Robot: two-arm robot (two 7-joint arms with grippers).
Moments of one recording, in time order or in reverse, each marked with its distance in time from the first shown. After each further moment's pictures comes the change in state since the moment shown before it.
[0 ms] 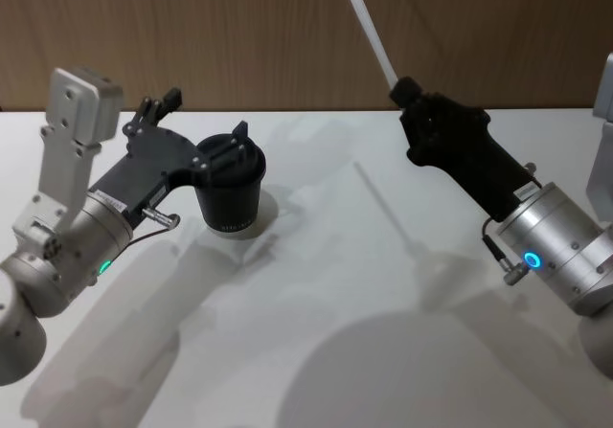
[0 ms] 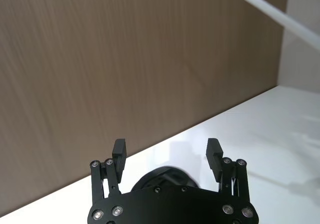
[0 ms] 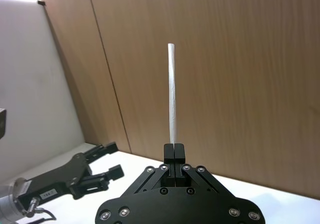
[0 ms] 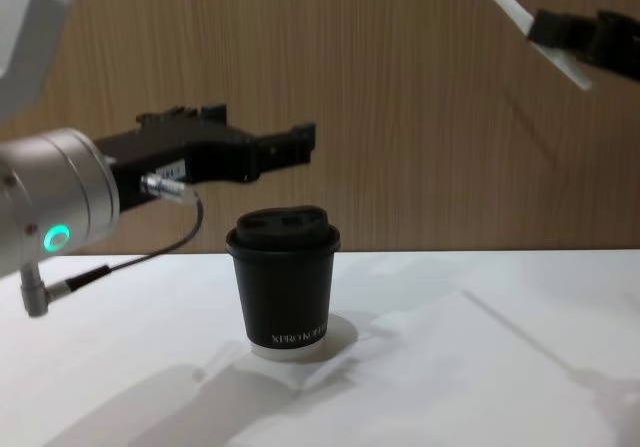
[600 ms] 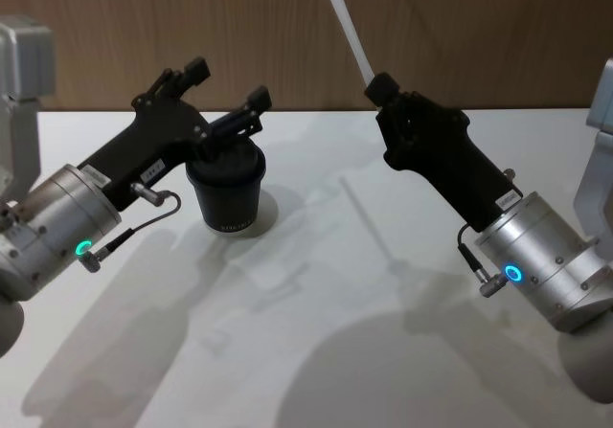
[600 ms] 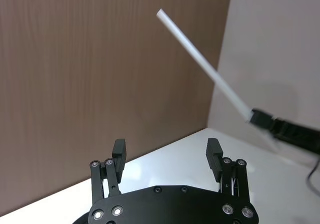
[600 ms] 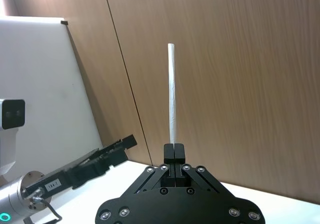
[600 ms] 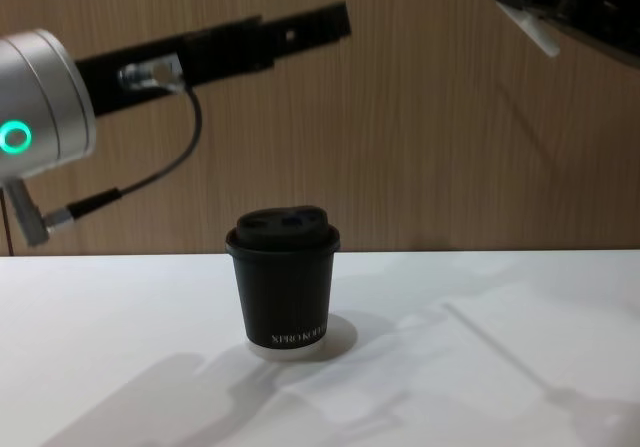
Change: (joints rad) left arm 0.011 0.008 -0.072 -0.088 -0.284 0.056 -0.208; right arm -0.039 -0.029 -0.040 -0.063 0.027 -0.025 -0.012
